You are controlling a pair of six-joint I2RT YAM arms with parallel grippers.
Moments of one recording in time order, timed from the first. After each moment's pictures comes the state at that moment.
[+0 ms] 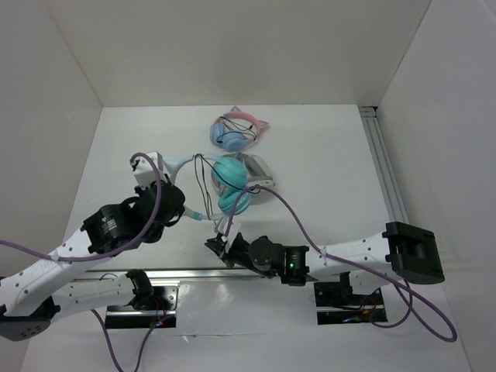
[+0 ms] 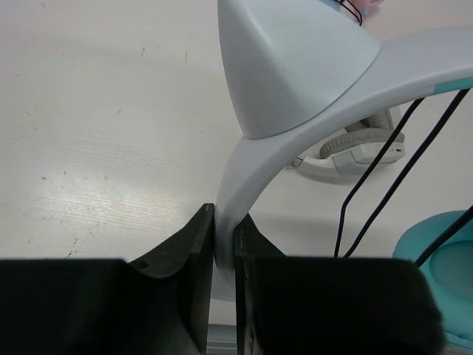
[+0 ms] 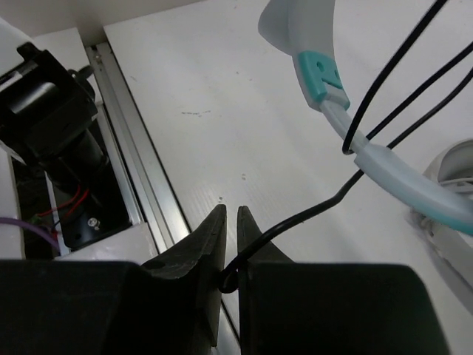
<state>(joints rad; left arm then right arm) -0.96 0.88 1.14 -0.99 -0.86 -0.87 1.46 1.34 0.63 0.60 0.38 0.04</state>
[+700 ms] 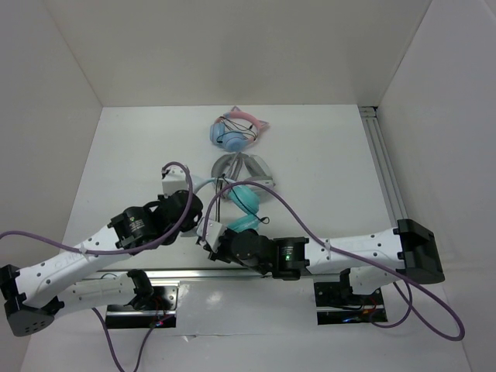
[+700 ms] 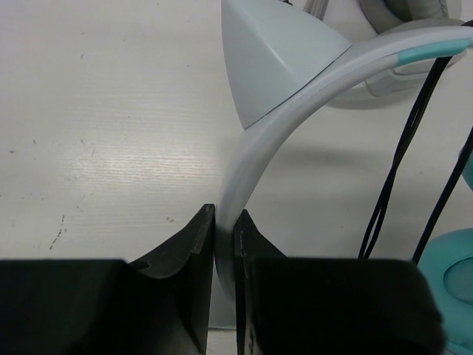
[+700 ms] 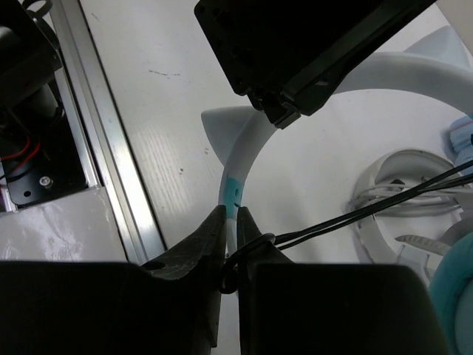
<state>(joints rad) -0.96 0.94 0.98 -0.92 -0.69 -0.81 1.47 1.34 0.90 0.13 0.41 -0.14</state>
